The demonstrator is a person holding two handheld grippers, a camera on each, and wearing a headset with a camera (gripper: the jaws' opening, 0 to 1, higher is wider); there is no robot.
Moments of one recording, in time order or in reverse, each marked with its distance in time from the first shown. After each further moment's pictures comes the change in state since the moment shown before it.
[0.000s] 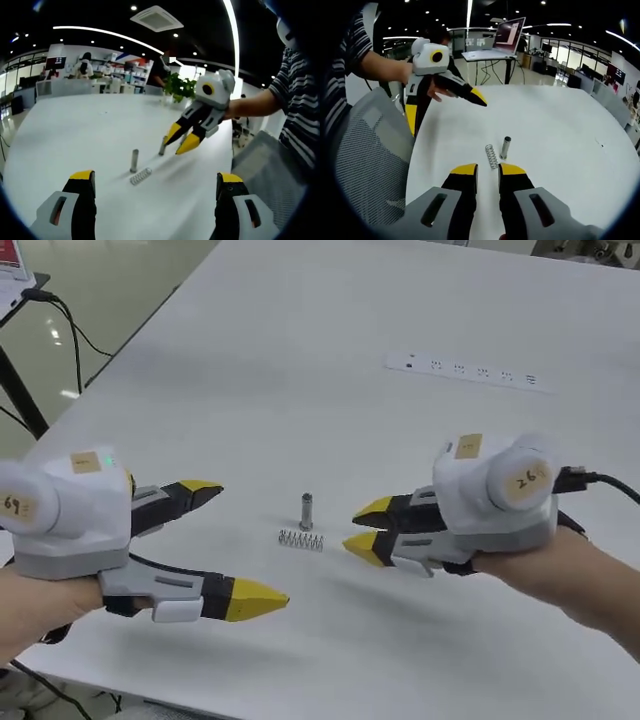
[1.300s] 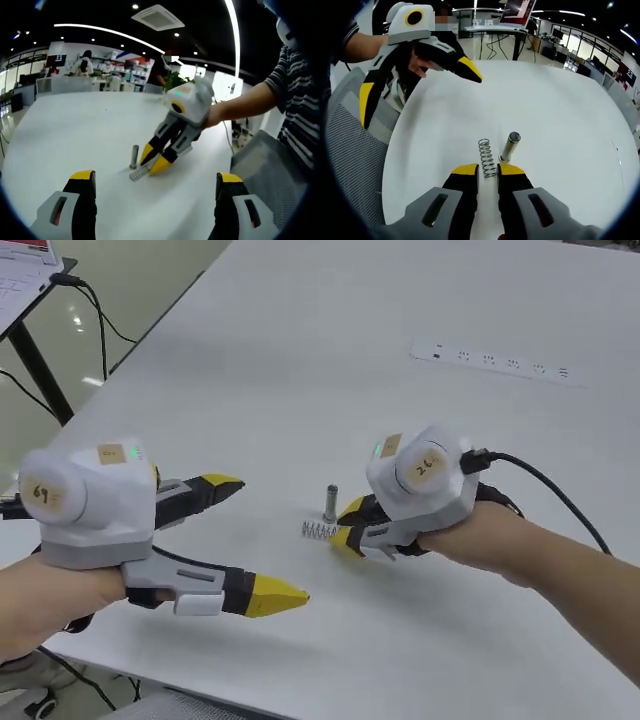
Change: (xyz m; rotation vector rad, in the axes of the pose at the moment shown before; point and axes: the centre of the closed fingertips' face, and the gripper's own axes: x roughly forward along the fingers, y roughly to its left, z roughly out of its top) left arm -0.002 0.002 -0.006 -0.016 0.010 -0.006; right arm 0.065 -0.014 -0.030 -0.025 0.177 0.042
